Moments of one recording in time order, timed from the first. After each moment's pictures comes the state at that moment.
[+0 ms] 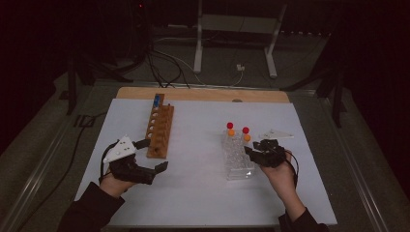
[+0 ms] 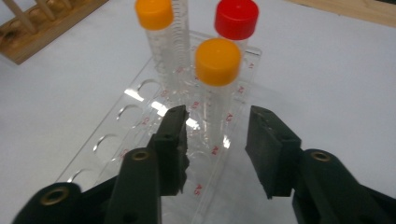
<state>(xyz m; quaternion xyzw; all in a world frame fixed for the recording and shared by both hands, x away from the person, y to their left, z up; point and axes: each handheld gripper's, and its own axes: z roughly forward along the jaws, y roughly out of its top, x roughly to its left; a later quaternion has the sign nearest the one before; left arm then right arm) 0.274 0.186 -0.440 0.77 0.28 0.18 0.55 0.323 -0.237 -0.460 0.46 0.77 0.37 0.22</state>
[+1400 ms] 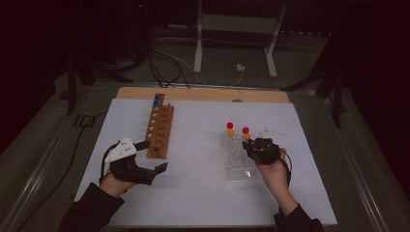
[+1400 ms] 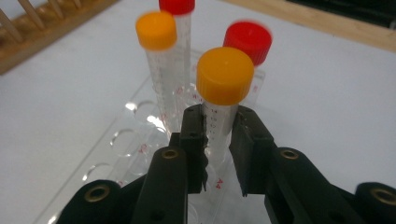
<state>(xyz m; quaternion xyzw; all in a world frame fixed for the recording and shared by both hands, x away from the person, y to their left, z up) 0.278 0.189 -0.446 0.77 0.28 0.17 0.54 0.330 -0.223 -0.463 0.45 0.77 0.38 0.26</state>
